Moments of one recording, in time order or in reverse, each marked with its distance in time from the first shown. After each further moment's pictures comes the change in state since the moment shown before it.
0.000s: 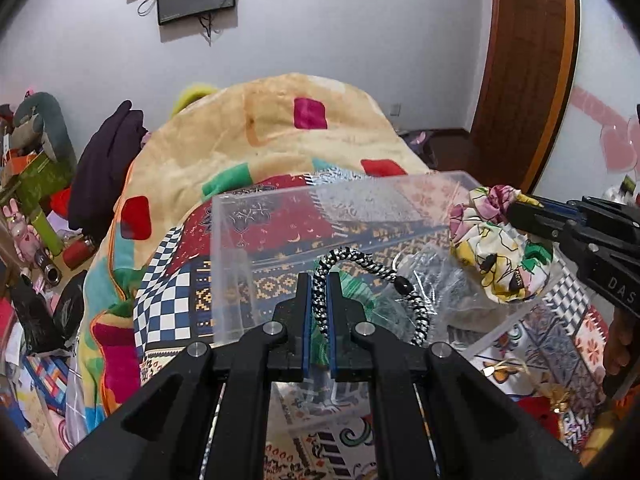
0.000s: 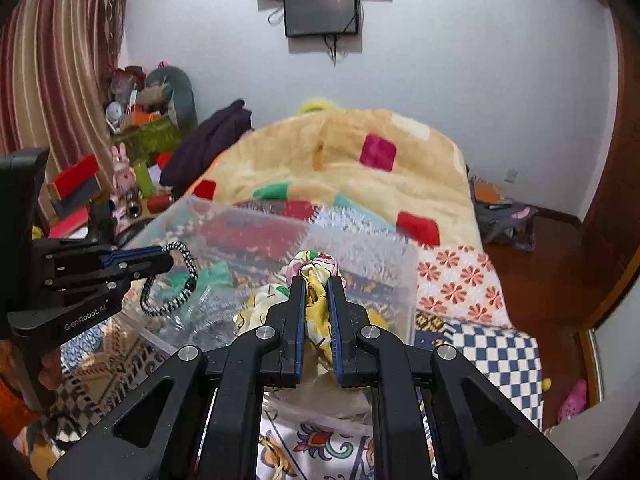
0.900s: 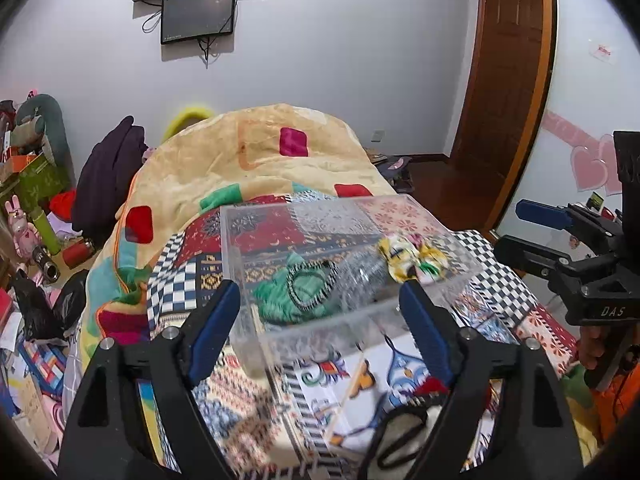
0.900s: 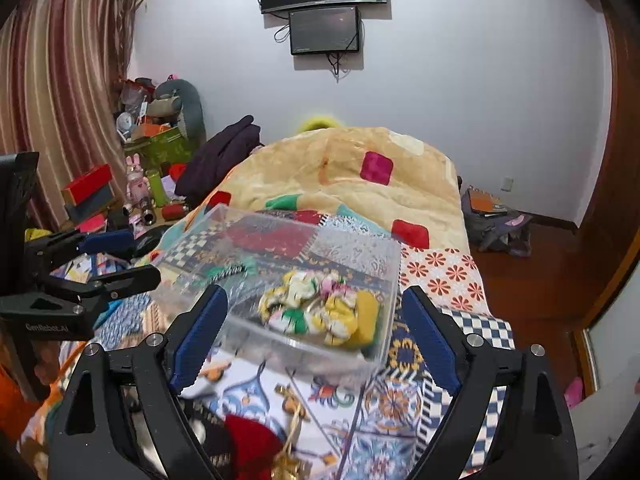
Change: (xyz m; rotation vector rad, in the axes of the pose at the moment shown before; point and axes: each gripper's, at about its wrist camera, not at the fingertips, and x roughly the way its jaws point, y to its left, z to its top) left arm -0.094 -0.012 -0.019 -0.037 -0.092 -0.071; right arm -0.073 0.007 -0.009 -0.004 -0.050 0.007
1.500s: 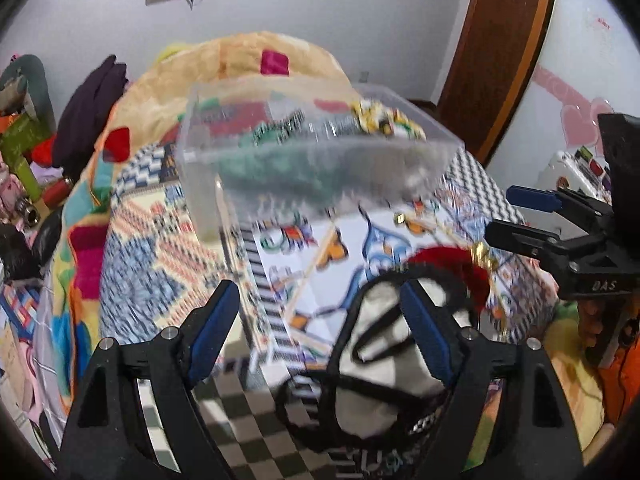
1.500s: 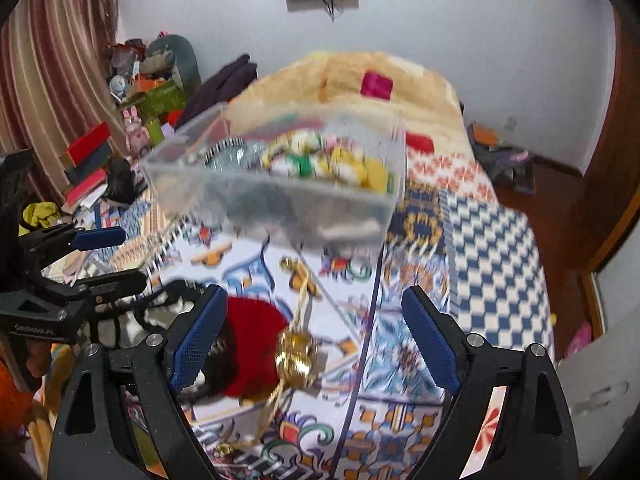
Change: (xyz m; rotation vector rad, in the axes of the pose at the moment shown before) left arm 0.015 -0.016 -0.089 -0.014 0.215 -0.065; right arm 0.021 -0.004 -0.078 0.067 0.219 0.027
